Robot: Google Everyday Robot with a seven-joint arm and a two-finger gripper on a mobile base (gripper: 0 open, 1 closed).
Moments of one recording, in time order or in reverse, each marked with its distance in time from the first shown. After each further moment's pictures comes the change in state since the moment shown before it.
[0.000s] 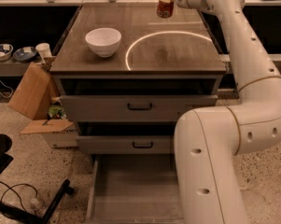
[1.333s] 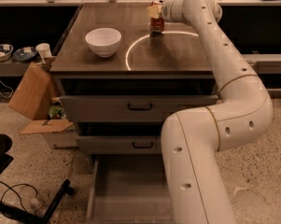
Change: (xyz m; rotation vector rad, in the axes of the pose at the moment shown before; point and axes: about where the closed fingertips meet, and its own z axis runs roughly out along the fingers) arm 0.067 0.000 0.059 0.081 0.105 0.037
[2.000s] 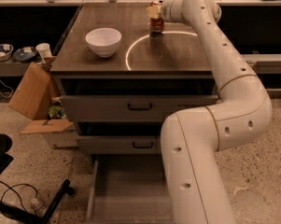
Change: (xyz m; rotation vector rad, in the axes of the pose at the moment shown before) arm 0.000 0.000 0.000 0.000 0.000 0.000
